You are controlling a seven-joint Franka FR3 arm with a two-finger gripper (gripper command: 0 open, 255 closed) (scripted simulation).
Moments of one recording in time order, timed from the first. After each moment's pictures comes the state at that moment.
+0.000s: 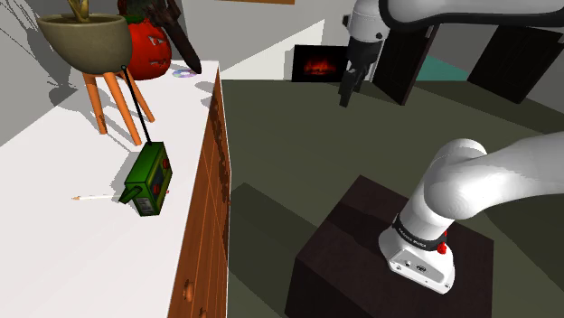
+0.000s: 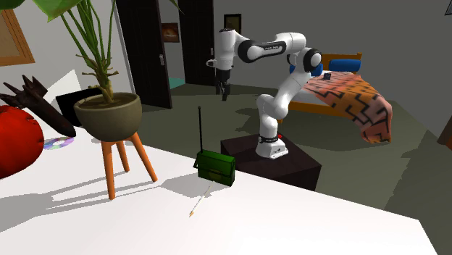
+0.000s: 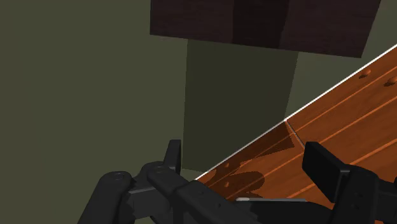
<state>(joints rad) -0.01 -0.83 0.01 -2.45 -0.12 1.68 -0.09</state>
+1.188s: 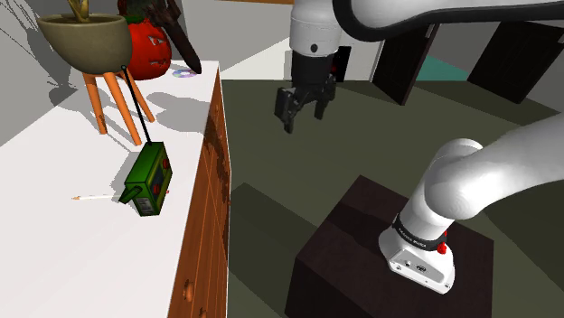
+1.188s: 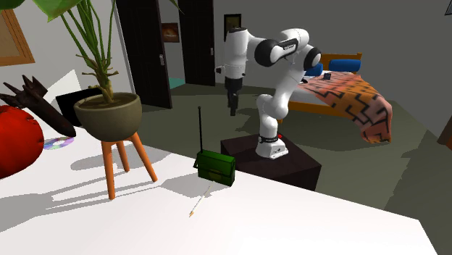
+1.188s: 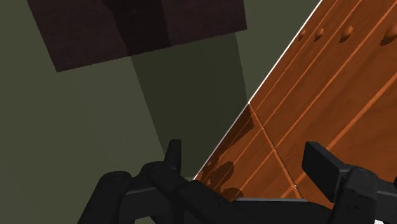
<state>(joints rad) 0.00 -0.64 0.41 -2.28 0.16 1.68 0.55</state>
